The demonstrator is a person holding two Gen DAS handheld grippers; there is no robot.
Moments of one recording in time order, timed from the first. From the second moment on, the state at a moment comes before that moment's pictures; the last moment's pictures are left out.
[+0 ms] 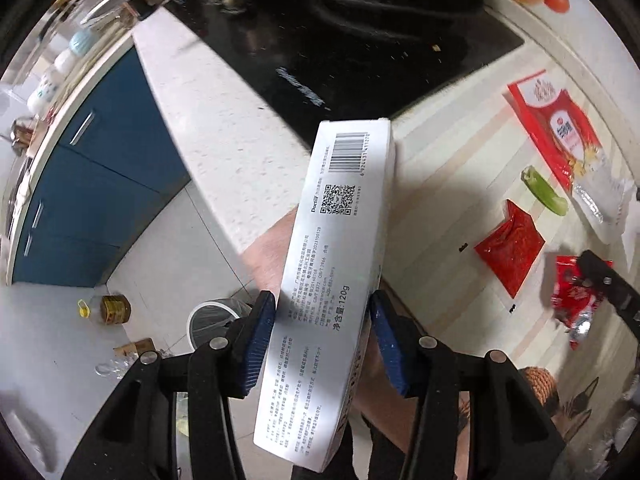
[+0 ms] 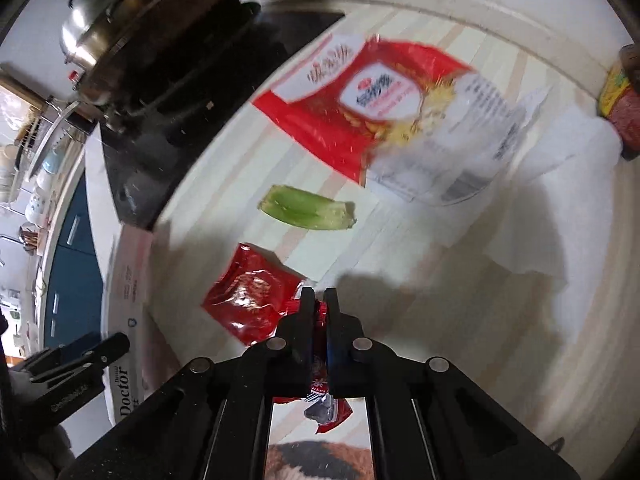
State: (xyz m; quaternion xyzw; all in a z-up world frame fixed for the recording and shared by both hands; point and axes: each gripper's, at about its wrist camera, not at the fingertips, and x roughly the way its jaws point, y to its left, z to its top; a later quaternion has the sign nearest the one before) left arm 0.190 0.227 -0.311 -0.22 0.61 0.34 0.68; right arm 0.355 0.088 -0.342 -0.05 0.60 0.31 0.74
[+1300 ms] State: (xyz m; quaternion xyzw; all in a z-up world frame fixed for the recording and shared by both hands) left arm -0.359 0.356 -0.710 -0.45 0.54 0.57 0.42; right arm -0.123 0.329 -0.724 -0.27 0.67 0.47 0.51
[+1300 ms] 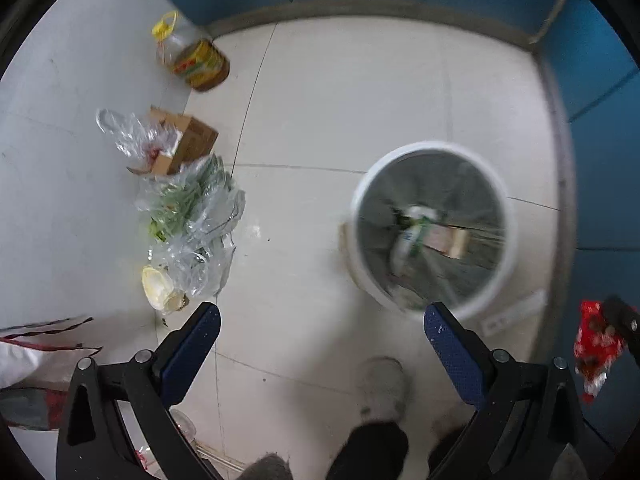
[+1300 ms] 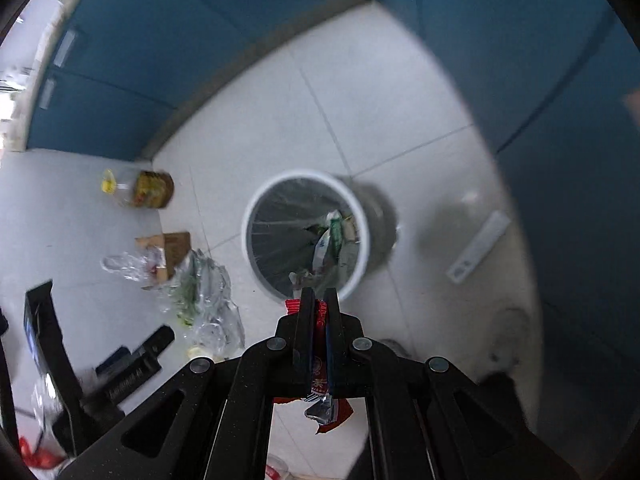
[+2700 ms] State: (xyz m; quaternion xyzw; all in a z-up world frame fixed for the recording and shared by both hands) left arm 0.058 0.230 -0.226 -0.26 0.51 0.38 0.73; right arm 0.206 0.065 -0.242 -0.09 0.57 0.36 0.73
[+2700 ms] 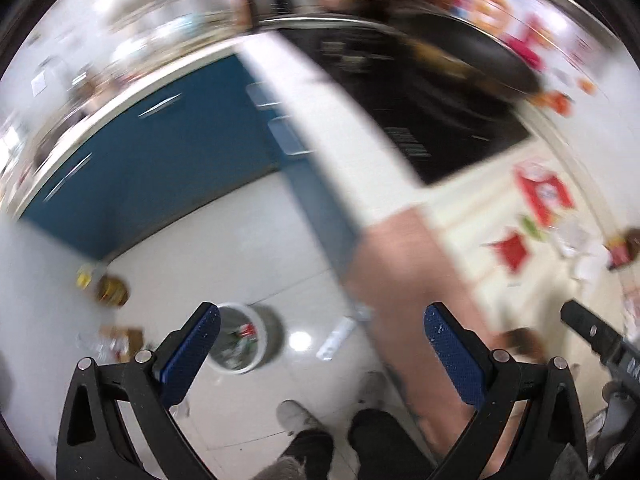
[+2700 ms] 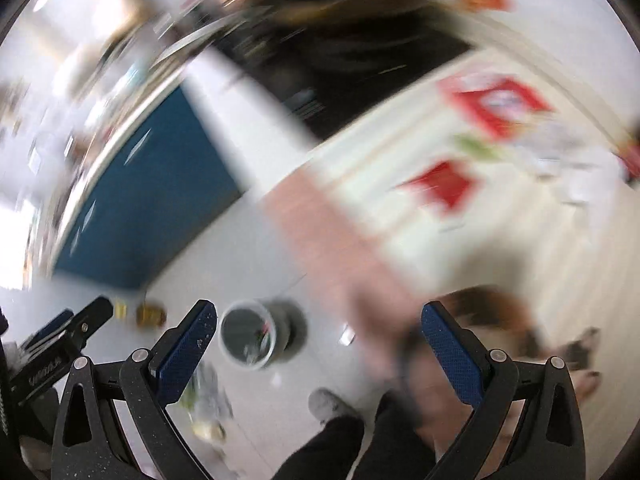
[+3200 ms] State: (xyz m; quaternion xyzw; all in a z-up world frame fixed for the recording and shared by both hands) left arm 0.323 0.160 -0.374 -0.11 0.67 0.19 0.71; right arm 0.471 -0.056 -0.340 -0.02 0.63 0.17 0.76
